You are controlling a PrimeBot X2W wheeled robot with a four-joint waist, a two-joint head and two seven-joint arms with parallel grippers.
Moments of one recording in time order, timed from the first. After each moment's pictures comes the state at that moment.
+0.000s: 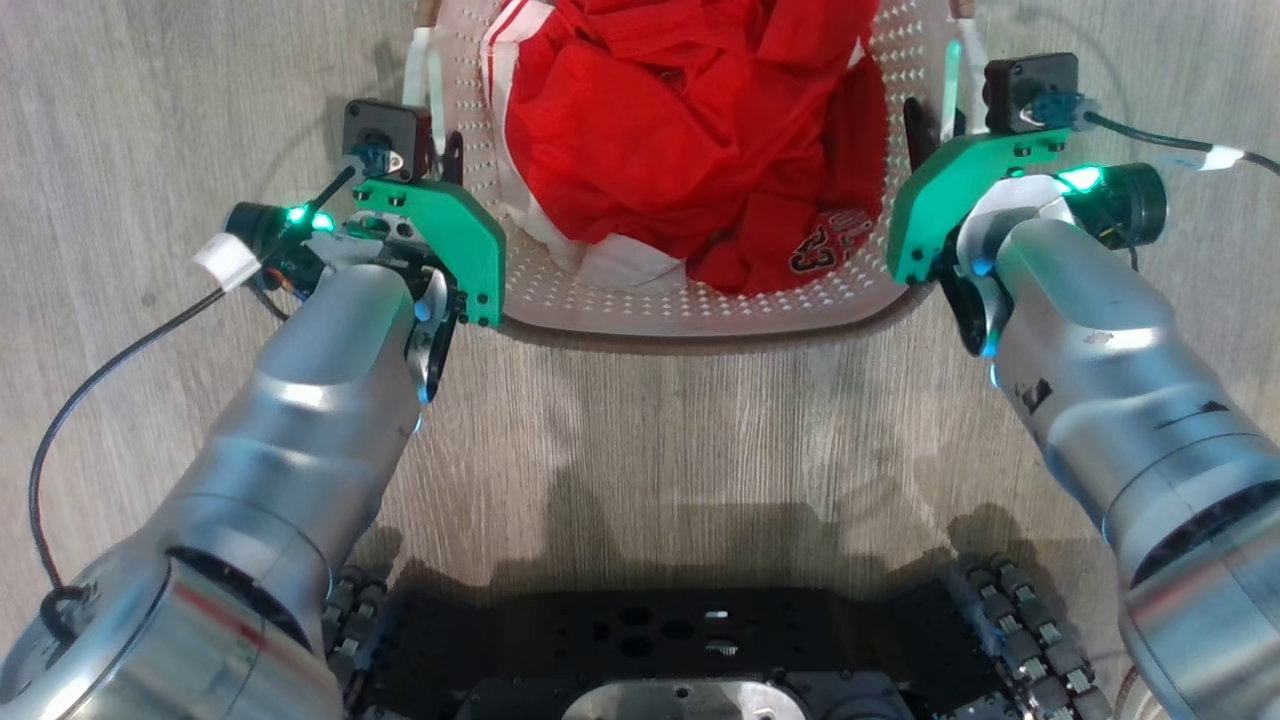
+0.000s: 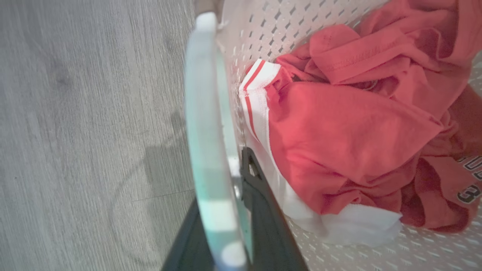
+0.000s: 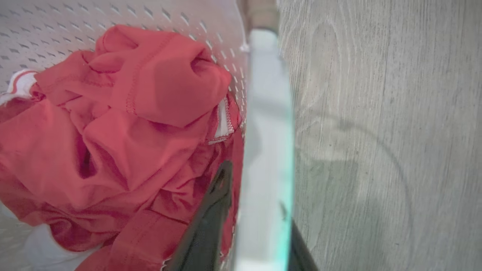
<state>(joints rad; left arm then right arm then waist) -1.03 0.02 -0.89 1.22 -0.74 0.06 -0.25 -1.11 -0.06 0.73 1.29 0.72 0.13 -0.26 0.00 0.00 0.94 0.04</state>
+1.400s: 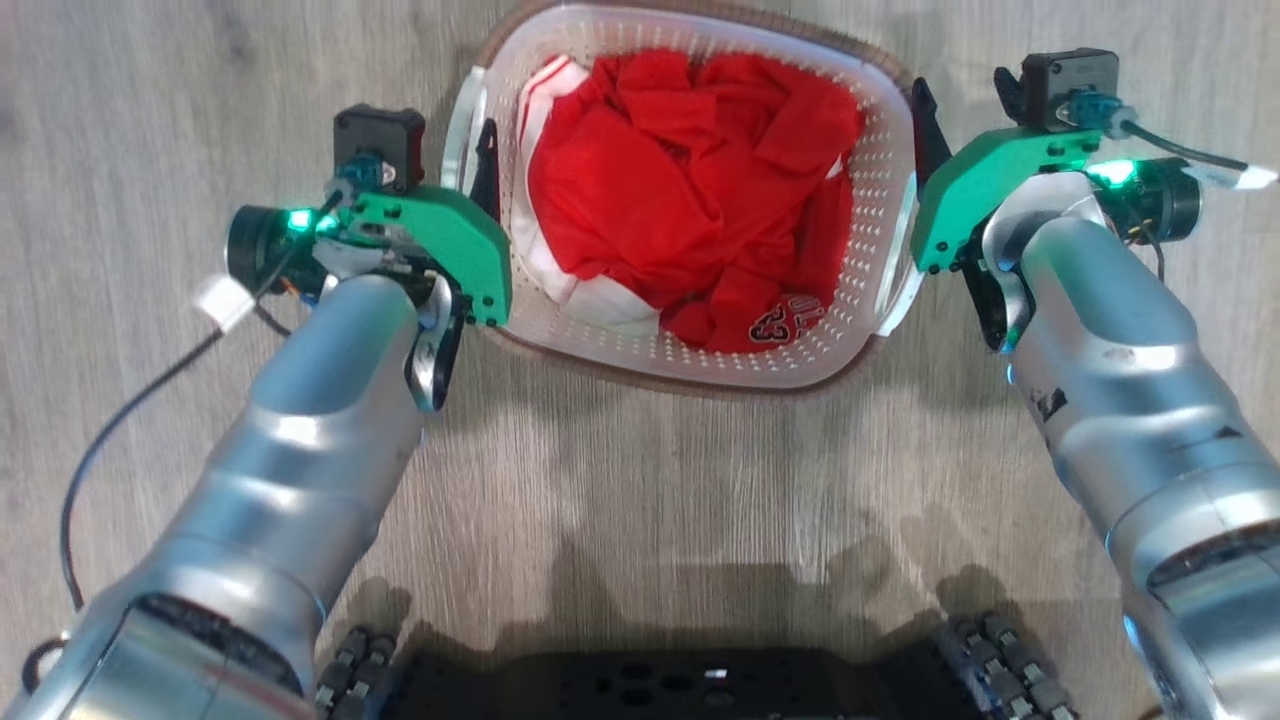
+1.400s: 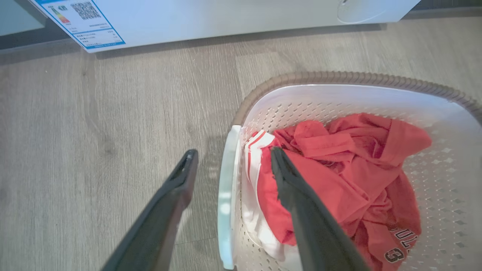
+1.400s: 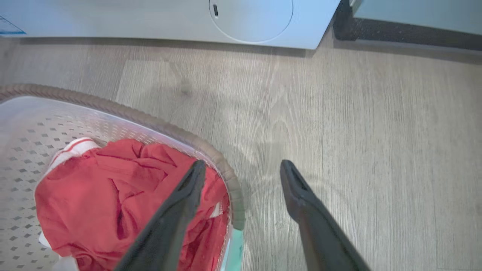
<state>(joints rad) -0.94 0.05 -0.72 1.01 -0.61 0.10 -0.25 -1.04 -0.07 0.37 1.17 0.38 0.13 -0.26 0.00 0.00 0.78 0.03</state>
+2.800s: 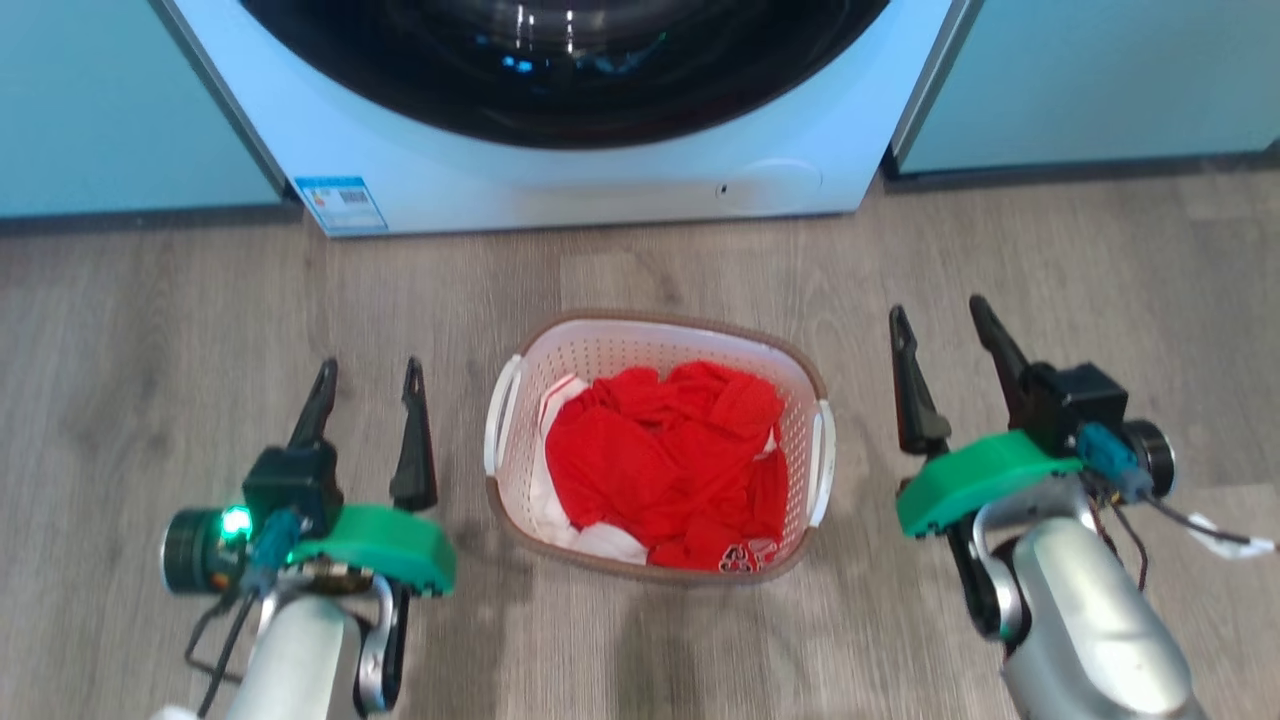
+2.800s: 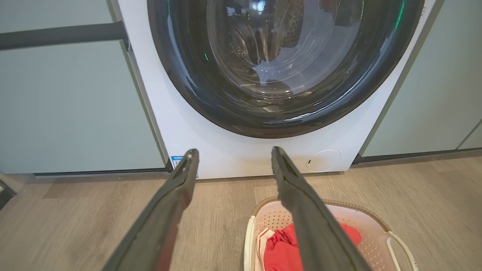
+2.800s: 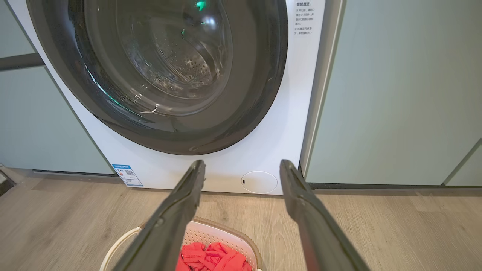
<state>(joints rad) -0.14 0.05 -0.18 0.23 -0.12 0.06 -0.26 -0.28 -0.06 0.19 0.32 0.22 0.13 -0.26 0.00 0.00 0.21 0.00</state>
